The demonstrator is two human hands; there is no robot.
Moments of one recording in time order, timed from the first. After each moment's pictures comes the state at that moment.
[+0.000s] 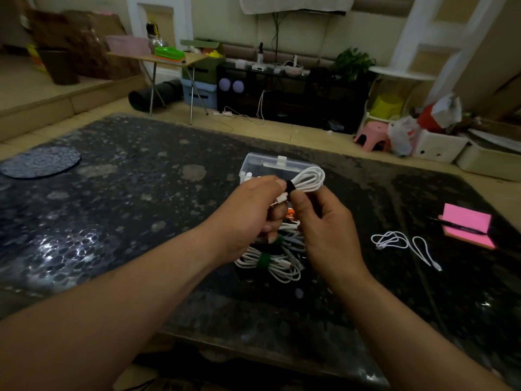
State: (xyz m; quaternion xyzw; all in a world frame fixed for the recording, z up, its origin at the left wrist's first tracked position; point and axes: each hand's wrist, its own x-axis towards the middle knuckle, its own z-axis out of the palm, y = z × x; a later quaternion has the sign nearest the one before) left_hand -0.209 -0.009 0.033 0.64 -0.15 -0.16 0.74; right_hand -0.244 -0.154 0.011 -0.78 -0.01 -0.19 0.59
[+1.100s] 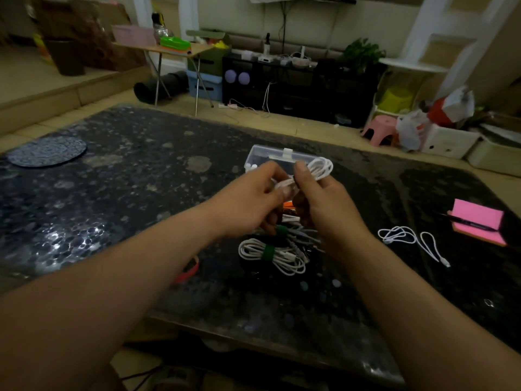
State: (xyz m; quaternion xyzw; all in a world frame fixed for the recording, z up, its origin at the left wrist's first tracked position) left_hand -0.184 0.011 0.026 0.81 -0.25 -0.10 0.53; right_hand -0.217 -0.154 0.025 -0.76 0.04 -0.04 0.65
